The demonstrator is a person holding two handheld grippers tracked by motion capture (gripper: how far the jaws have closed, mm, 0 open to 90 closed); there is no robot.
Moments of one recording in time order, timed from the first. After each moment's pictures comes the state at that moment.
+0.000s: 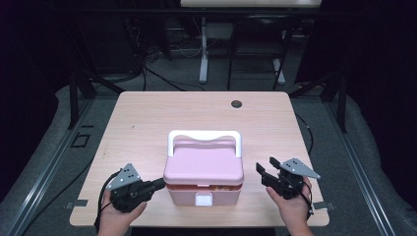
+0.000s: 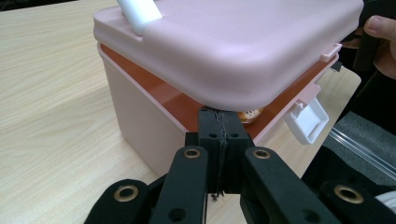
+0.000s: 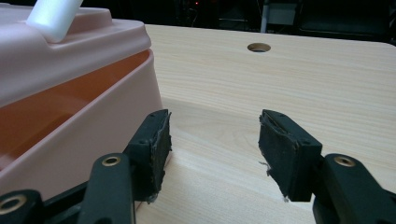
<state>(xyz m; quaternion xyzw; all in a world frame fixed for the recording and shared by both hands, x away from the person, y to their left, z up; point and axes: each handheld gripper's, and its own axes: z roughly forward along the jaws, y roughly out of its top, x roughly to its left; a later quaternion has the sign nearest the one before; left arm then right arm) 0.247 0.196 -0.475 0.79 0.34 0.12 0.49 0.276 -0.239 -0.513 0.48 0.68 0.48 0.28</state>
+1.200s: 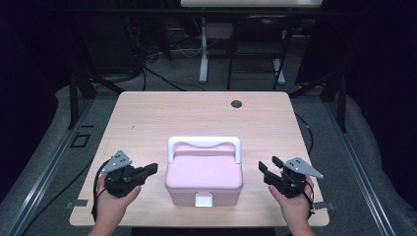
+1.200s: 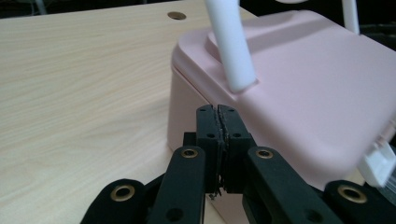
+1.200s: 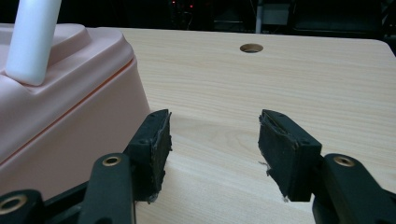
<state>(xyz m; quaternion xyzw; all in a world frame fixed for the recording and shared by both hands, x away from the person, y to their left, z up) 0.285 0.216 -0.470 0.76 0.40 0.15 0.49 0.279 -0.246 -0.515 0.49 0.67 0.49 0.28</state>
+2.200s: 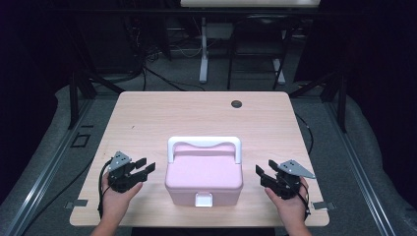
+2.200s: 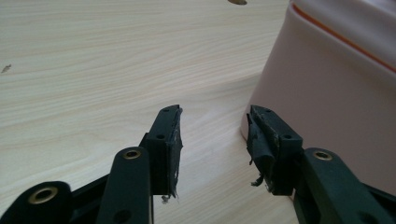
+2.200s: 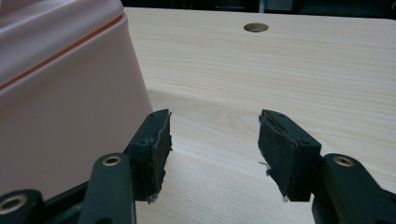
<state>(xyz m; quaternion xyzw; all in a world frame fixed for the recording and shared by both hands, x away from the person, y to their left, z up) 0.312 0.237 -0.534 0.73 0.46 0.20 0.47 0.284 -0.241 -0.537 0.49 0.68 0.47 0.27</state>
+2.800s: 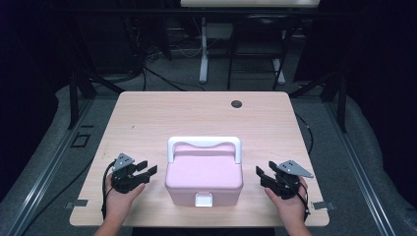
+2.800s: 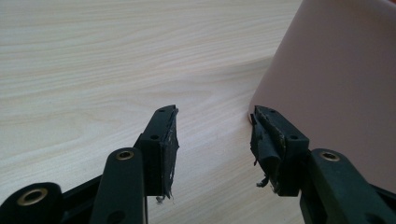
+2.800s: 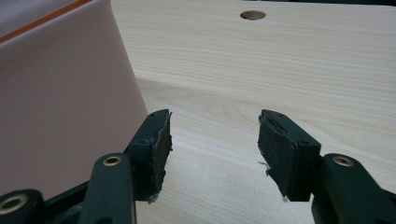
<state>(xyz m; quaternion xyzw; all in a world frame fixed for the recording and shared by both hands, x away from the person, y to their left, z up) 0.317 0.233 -0.548 0.73 0.47 0.18 0.45 0.288 -0.243 -0.546 0.50 0.69 0.45 0.27</state>
